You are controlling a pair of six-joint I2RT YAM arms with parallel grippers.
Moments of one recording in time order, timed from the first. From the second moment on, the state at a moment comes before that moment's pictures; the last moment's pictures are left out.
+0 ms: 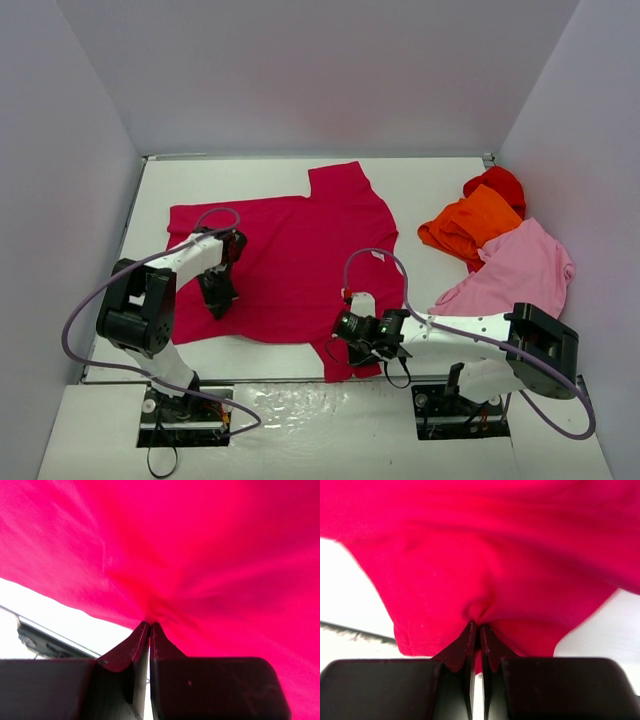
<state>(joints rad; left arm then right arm) -0.31 1.67 1.01 -1.07 -0.24 -0.76 1.17 1.34 0.61 -0.52 0.17 1.01</state>
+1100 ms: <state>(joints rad) -0.31 1.93 1.72 -1.37 -0.41 -0.59 0.90 1.51 1.03 -0.62 0.32 0.60</state>
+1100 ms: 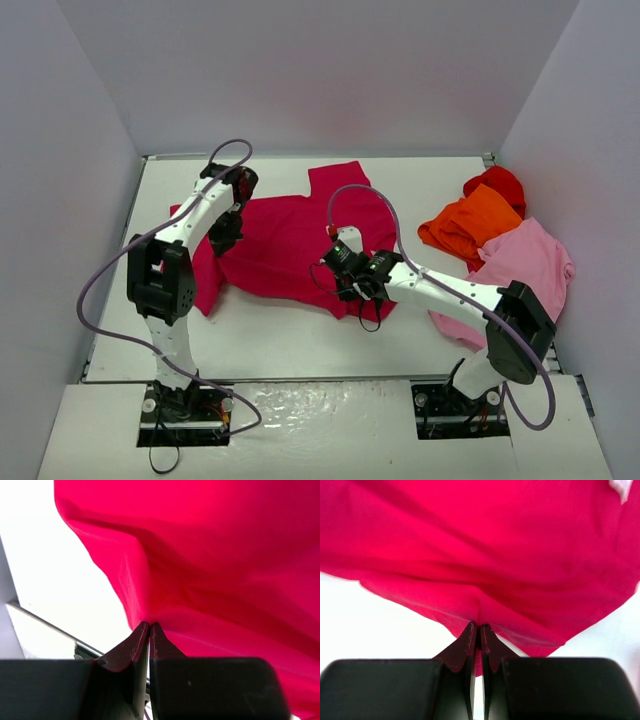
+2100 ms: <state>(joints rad) -0.31 2.34 2.21 -1.42 -0.53 -0.49 0.61 2.03 1.44 -0.44 0.35 0.42</state>
